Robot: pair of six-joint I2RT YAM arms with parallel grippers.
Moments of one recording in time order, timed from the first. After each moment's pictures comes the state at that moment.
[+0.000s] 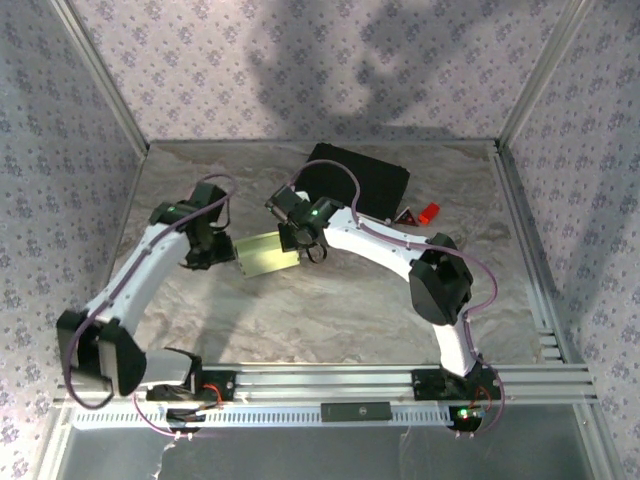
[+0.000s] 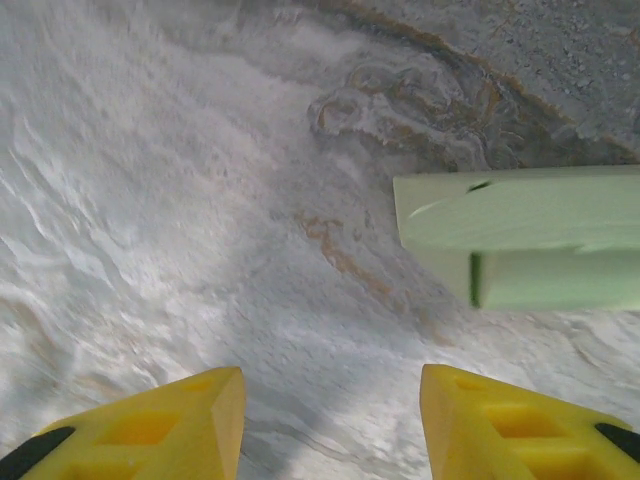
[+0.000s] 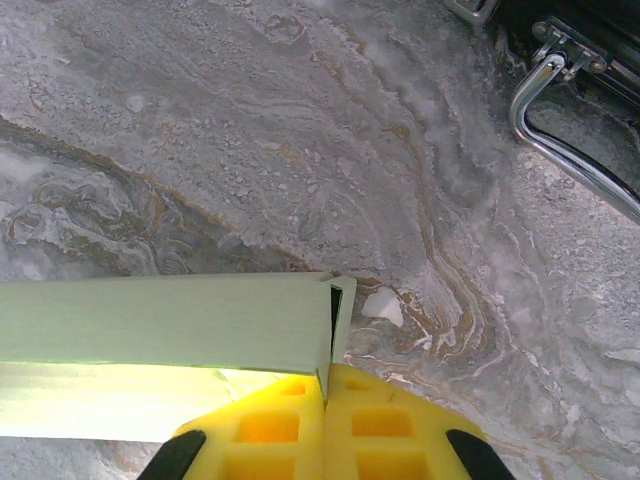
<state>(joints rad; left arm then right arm) -0.34 1.35 1.19 -1.17 -0.15 -0.55 0.92 2.00 1.74 -0.81 0.21 0.61</state>
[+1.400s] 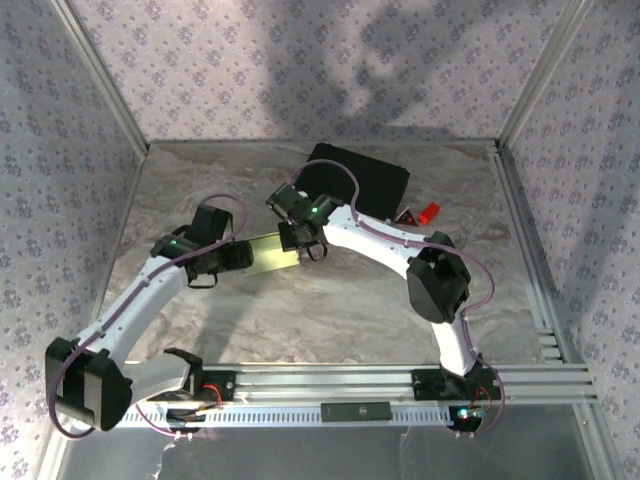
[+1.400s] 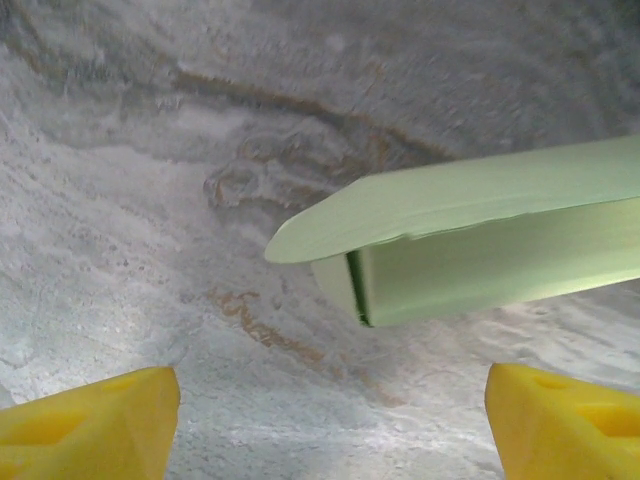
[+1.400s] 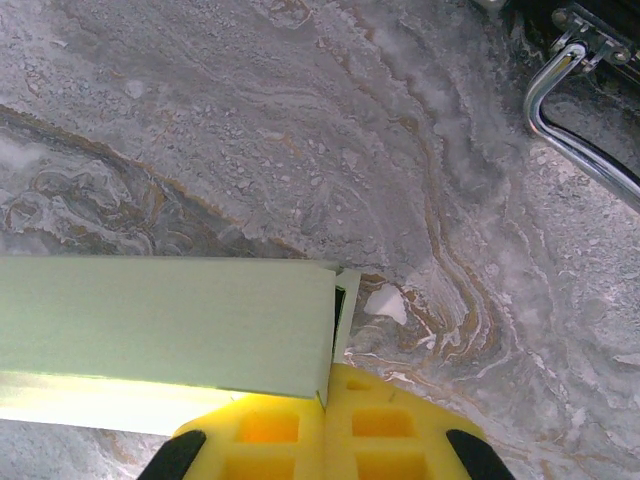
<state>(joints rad) -0.39 1.15 0.90 -0.82 -0.10 -0.49 0.90 2.02 1.76 -0.83 0.17 0.59</state>
